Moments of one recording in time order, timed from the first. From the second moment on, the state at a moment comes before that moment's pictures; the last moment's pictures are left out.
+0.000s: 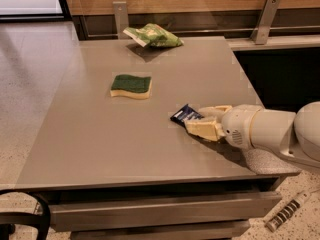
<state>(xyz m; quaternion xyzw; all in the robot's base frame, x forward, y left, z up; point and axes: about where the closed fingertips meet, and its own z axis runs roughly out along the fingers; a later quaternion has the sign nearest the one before) 0.511 -0.113 0.821 -0.32 0.79 0.21 0.48</state>
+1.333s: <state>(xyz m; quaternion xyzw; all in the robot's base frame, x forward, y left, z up) 0.538 -0.103 0.887 -0.38 0.76 0.19 0.50</state>
